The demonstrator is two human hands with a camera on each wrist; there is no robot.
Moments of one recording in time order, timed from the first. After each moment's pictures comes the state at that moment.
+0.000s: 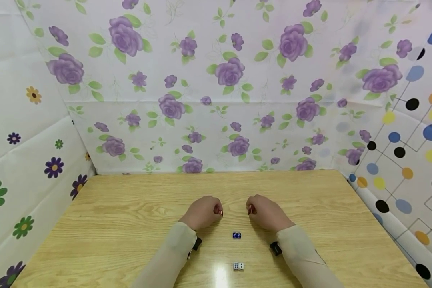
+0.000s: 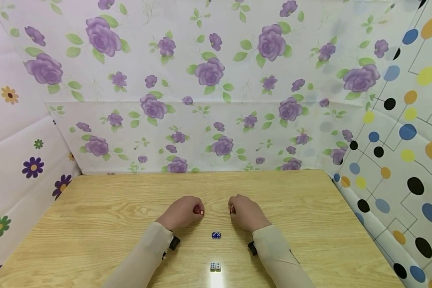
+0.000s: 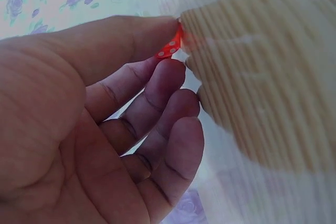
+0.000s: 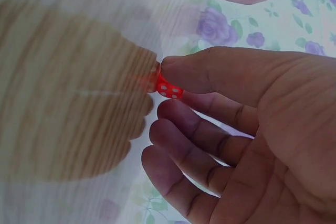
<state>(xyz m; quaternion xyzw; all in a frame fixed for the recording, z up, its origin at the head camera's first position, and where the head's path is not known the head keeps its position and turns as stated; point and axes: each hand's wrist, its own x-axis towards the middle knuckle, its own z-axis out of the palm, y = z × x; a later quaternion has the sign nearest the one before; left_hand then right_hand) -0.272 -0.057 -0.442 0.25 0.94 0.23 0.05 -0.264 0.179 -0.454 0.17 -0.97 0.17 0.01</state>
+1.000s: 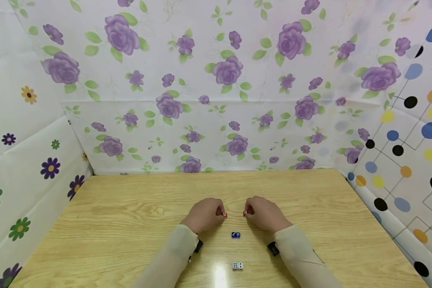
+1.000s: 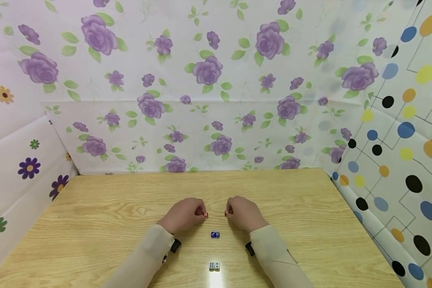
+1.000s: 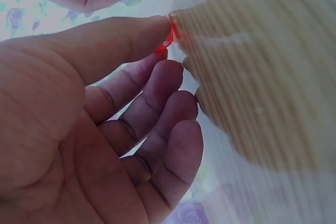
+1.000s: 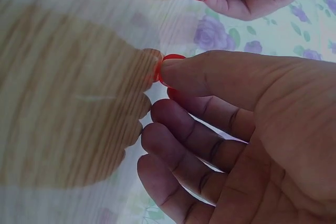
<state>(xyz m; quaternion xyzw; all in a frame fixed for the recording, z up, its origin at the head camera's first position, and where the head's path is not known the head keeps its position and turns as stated) -0.268 -0.047 -0.446 0.25 0.94 0.23 0.05 -0.260 0.174 -0.454 0.16 -0.97 0.17 0.01</state>
